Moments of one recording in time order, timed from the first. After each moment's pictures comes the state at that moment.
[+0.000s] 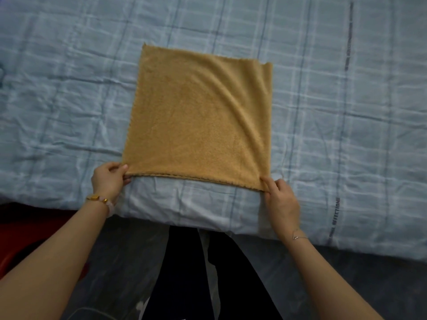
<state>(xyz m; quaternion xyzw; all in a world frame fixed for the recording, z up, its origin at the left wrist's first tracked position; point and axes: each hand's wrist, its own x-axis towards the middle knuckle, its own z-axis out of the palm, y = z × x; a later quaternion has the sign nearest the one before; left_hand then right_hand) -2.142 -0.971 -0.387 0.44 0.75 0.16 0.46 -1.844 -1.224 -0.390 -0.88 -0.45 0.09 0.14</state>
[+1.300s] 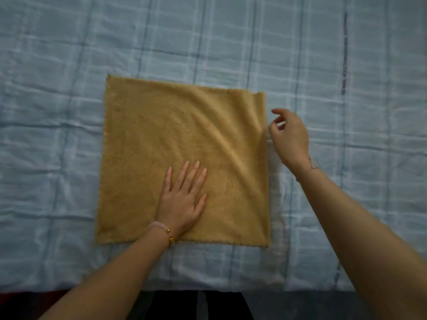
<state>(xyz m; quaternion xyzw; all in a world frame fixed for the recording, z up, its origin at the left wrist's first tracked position) -1.974 -0.980 -0.423 0.95 0.30 -0.07 0.11 -1.695 -1.013 -0.365 -0.90 -0.31 0.16 0.25</state>
